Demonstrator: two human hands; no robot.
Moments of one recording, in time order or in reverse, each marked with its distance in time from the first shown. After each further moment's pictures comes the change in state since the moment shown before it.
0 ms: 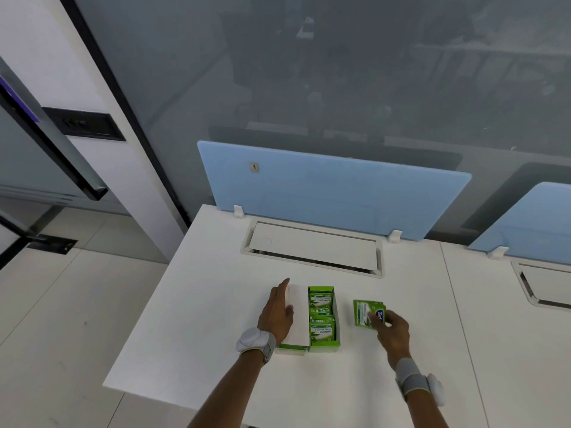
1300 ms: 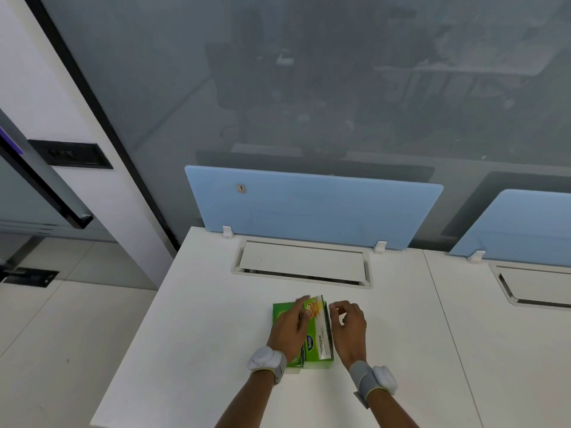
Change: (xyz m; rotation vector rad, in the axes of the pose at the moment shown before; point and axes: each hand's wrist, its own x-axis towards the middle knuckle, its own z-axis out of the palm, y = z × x) left_hand 0.010 0.035 0.029 -0.039 -0.062 0.191; right_hand -0.036 -0.052 0.050 -0.158 0.056 -0.408
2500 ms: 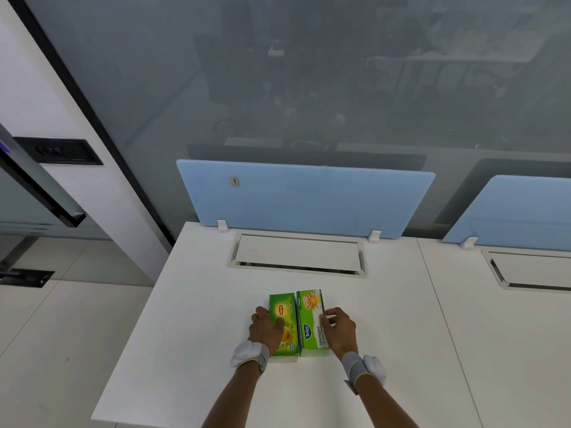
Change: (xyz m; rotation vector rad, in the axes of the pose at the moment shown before) left_hand -0.013 -0.058 -0.009 0.114 0.079 -0.495; right_hand -0.019 0.026 0.024 -0.018 -0.229 0.319
